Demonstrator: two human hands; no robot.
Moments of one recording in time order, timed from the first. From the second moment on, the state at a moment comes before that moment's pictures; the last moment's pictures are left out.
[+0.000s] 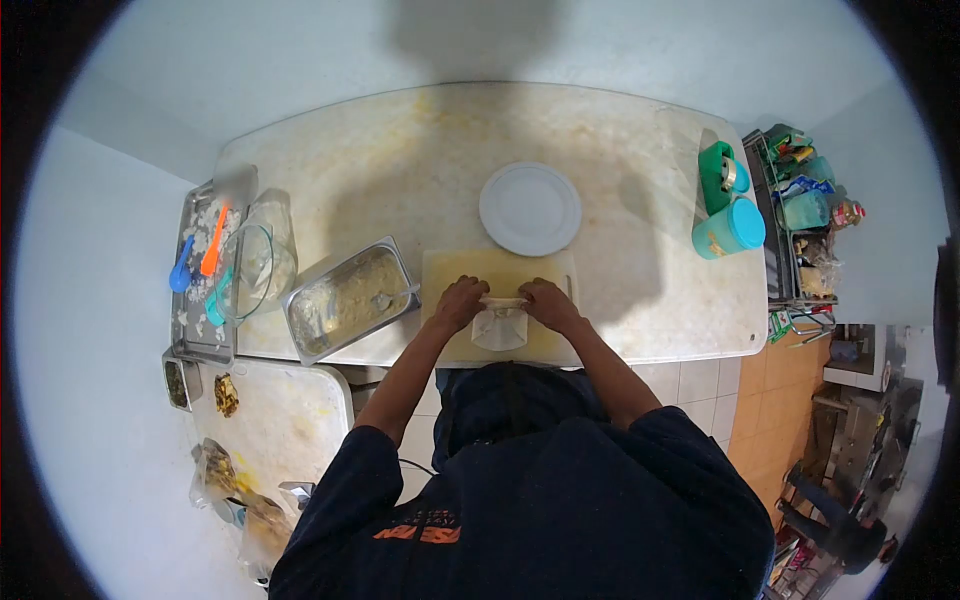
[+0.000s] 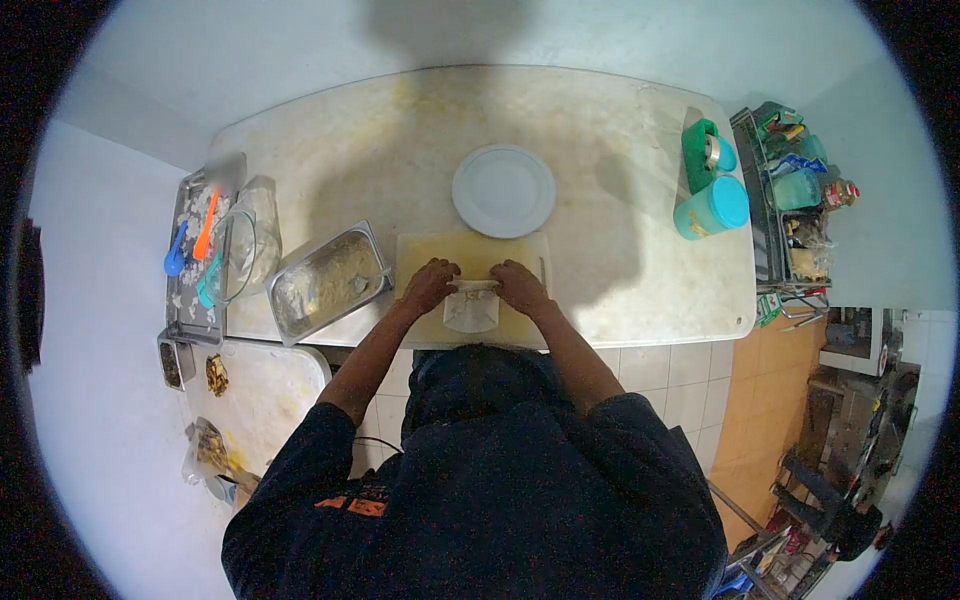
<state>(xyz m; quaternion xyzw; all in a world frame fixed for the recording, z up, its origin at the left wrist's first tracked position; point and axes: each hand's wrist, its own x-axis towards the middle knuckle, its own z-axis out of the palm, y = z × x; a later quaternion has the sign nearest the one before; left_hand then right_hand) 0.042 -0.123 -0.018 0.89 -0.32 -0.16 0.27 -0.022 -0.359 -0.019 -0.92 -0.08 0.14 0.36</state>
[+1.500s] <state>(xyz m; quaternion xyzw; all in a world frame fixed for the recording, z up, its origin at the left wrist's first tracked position) 0.025 -0.114 -0.011 0.87 -0.38 -0.20 0.23 -0.032 -0.358 -0.005 -0.91 -0.10 0.19 0.35</state>
